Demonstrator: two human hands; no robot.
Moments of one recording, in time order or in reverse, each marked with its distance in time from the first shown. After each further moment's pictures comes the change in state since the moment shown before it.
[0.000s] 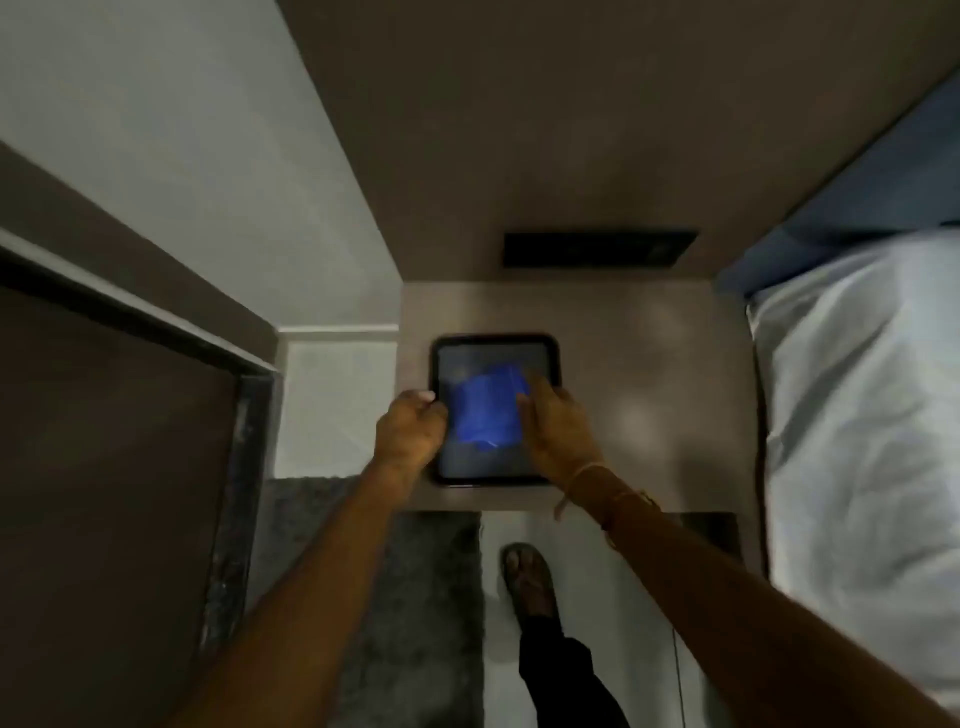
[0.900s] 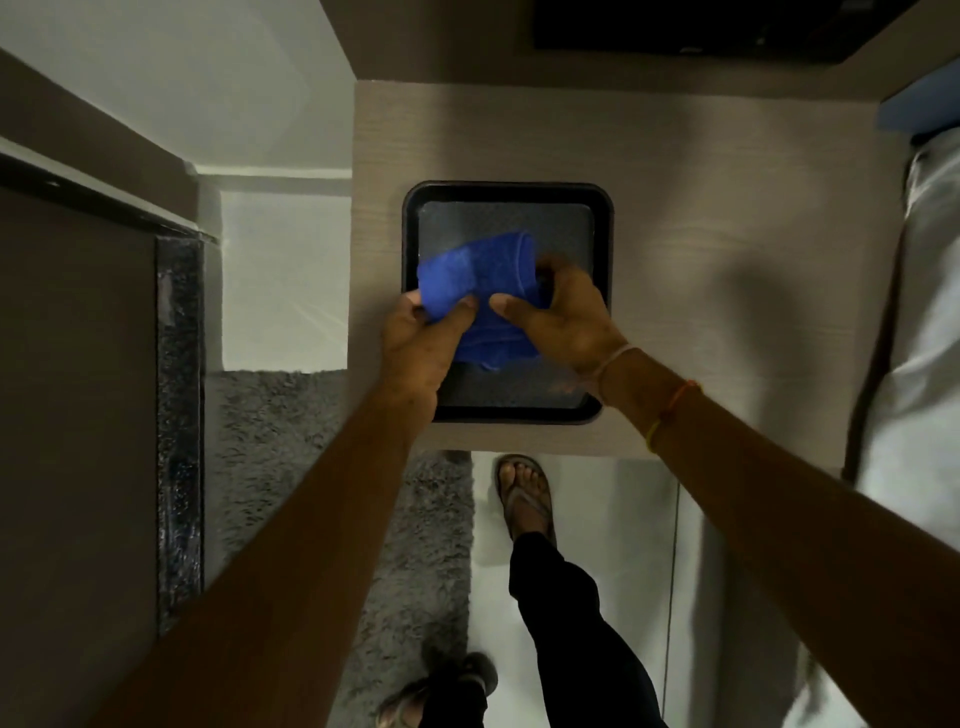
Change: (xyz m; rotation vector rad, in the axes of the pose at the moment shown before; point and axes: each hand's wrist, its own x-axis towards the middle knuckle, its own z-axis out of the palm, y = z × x) left_hand 0.113 -0.074 0.083 -0.351 0.021 -0.059; right_hand 0.111 0.069 0.073 0.359 -0.089 0.125
